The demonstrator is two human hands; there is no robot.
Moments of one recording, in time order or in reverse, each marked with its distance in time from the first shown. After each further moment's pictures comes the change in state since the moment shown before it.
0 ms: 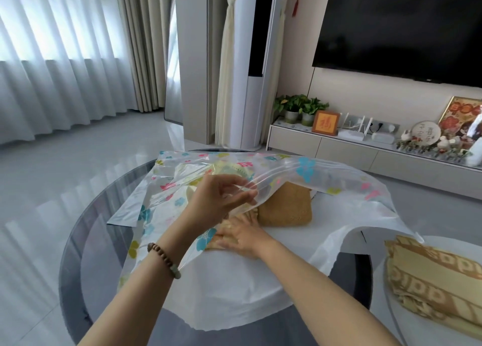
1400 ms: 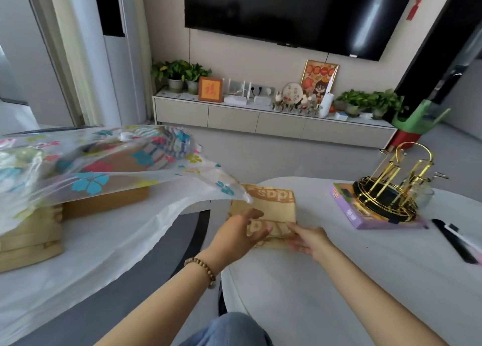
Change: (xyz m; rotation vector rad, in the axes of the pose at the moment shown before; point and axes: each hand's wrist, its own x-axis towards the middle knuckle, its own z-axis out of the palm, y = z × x) left_hand -0.018 0.006 0.403 0.223 -0.517 0.072; right_hand -0.409 0.260 -0.015 1.390 0.729 1.320
